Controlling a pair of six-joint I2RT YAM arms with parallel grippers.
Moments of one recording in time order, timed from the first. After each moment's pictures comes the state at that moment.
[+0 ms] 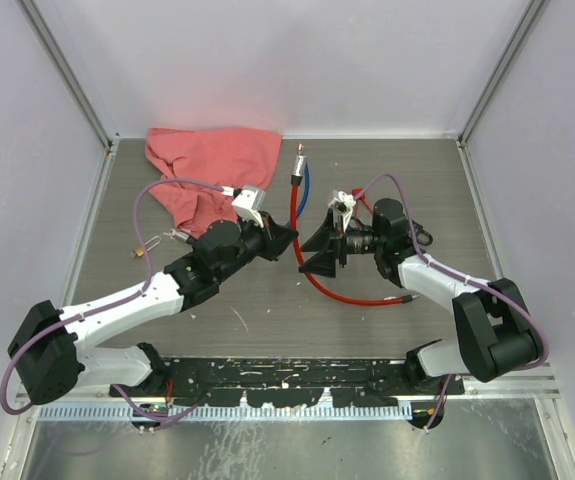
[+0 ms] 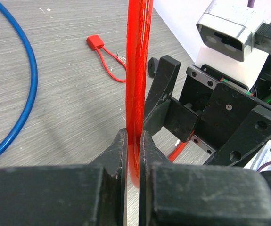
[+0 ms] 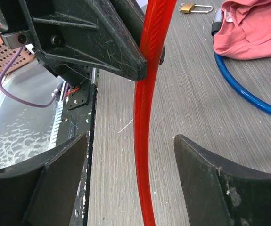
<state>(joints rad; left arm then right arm) -0.88 1.21 0.79 0.29 -0.11 -0.50 0.36 1.37 0.63 0.53 -1.17 0.23</state>
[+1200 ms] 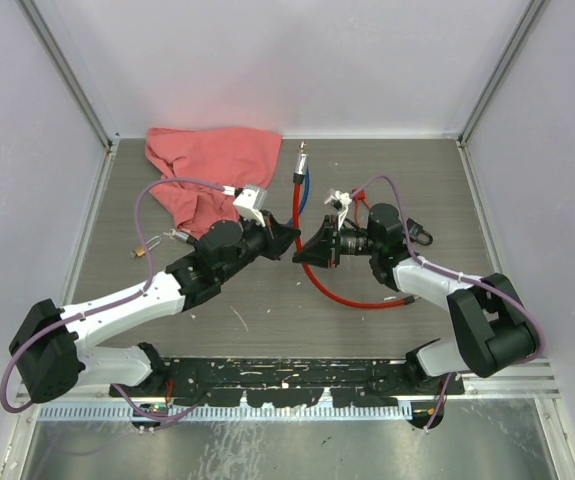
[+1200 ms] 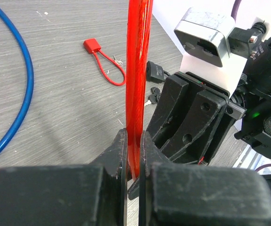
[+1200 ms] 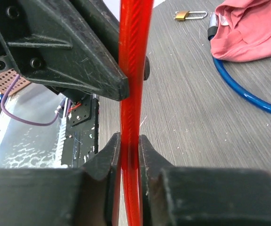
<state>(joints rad) -0.90 1.22 0.80 0.30 -0.13 -0.51 0.41 1.40 0.60 0.69 -1.06 0.41</state>
